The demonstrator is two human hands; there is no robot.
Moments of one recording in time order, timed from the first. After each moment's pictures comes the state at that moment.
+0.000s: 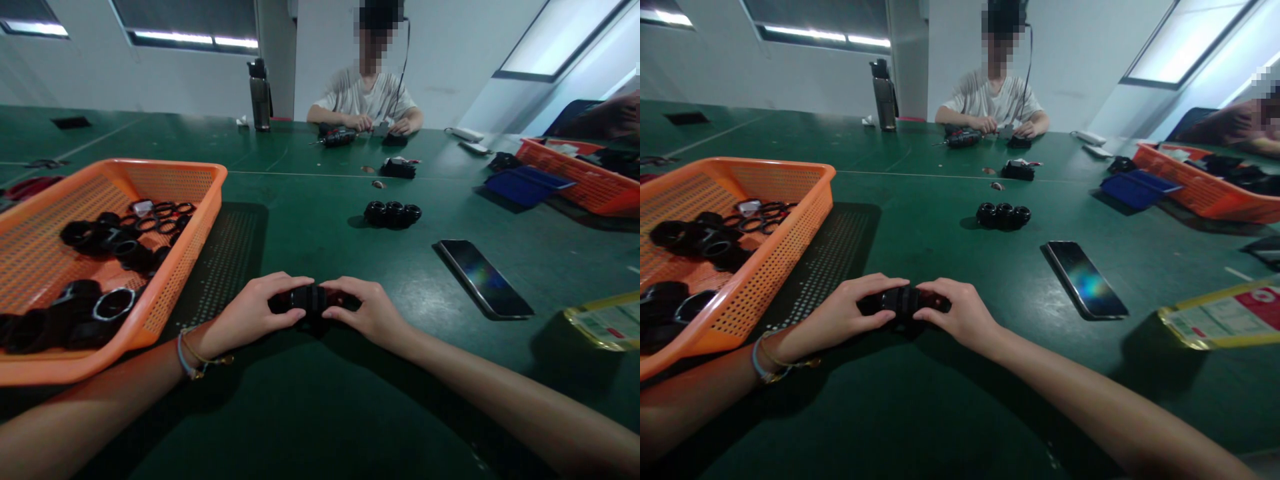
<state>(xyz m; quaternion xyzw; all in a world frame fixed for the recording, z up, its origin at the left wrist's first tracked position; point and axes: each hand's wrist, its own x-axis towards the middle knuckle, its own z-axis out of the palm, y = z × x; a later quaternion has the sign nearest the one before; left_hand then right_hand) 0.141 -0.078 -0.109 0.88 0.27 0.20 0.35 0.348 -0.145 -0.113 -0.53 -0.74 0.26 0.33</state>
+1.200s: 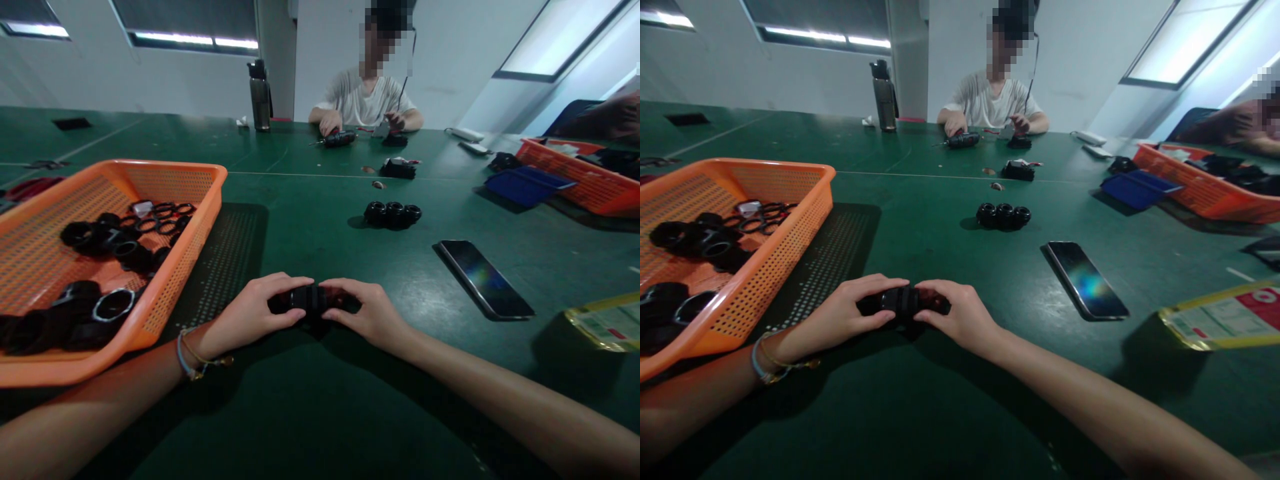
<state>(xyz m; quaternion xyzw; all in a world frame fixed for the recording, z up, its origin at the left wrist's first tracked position) 0.142 -0.078 -0.108 0.87 0.27 0.20 0.35 0.347 -0.146 -0.118 -0.54 -0.70 0.30 0.36</state>
